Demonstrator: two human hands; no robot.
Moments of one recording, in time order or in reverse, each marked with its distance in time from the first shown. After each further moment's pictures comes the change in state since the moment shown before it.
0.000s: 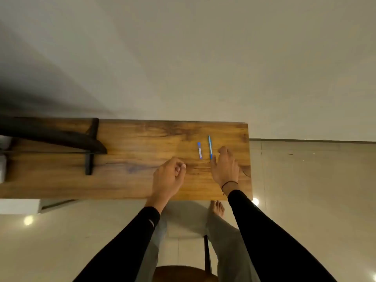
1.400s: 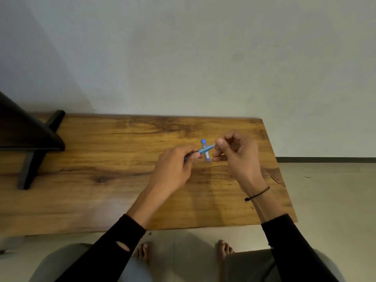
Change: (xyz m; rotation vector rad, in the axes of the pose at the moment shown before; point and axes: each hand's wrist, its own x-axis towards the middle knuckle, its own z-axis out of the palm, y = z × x) left_hand 0.058 -0.077 0.097 -0.094 0.033 0.392; right_hand 0.024 0.044 0.092 0.897 0.179 -0.327
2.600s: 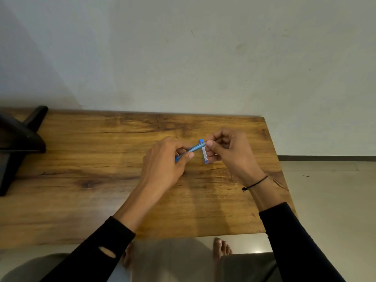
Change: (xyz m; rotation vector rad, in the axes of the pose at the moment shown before) left_hand 0.022 -0.015 0.003 0.083 0.117 -0.095; right_hand 0.032 0.002 0.008 -0.152 -0.204 0.171
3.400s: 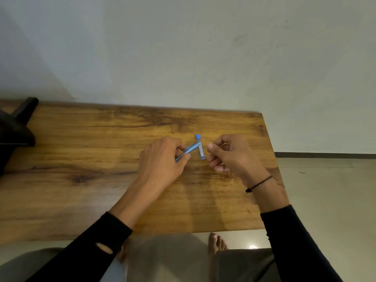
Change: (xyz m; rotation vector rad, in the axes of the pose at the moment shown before) left_hand 0.002 0.000 0.011 0.138 -0.026 -0.050; right_hand -0.007 -0.001 -0.012 -0.050 -0.032 0.306
